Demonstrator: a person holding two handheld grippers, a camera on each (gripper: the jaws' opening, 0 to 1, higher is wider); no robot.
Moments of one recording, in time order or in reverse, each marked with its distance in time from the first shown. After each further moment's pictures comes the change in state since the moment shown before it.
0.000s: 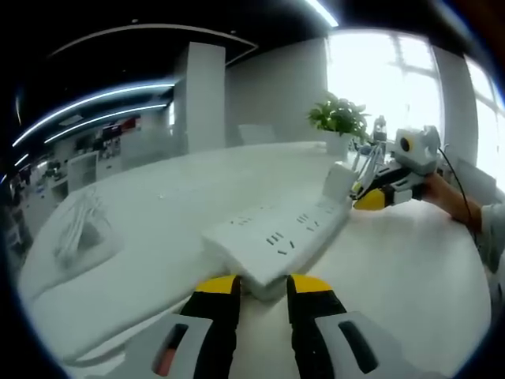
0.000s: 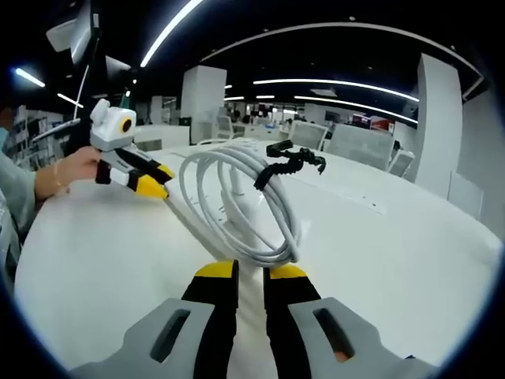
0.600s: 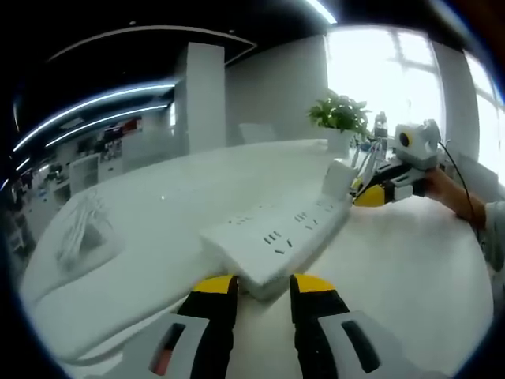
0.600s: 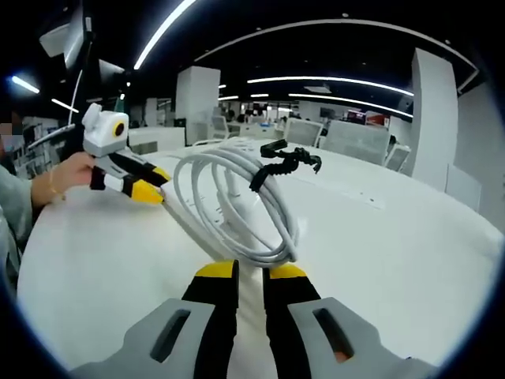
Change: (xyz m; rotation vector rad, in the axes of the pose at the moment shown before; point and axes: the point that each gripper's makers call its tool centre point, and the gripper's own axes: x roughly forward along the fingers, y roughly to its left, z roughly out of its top) left arm 0.001 0.000 0.001 0.012 0.007 0.018; right arm 0.001 -0.002 0.001 0.036 0.008 -0.018
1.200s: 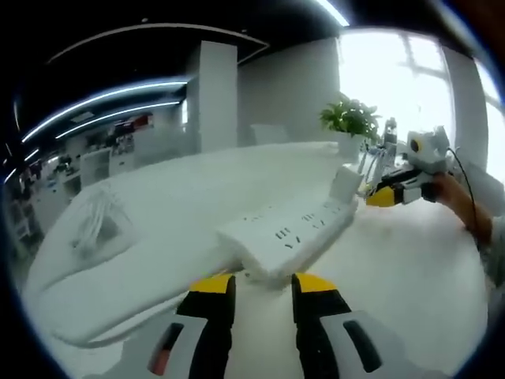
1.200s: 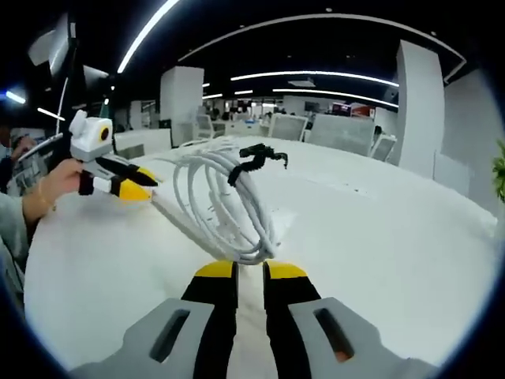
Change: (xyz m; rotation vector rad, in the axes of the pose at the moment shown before) left arm -0.028 0.009 0.001 -0.045 -0.009 0.062; right arm -0.027 -0.006 0.002 0.114 0.005 -0.069
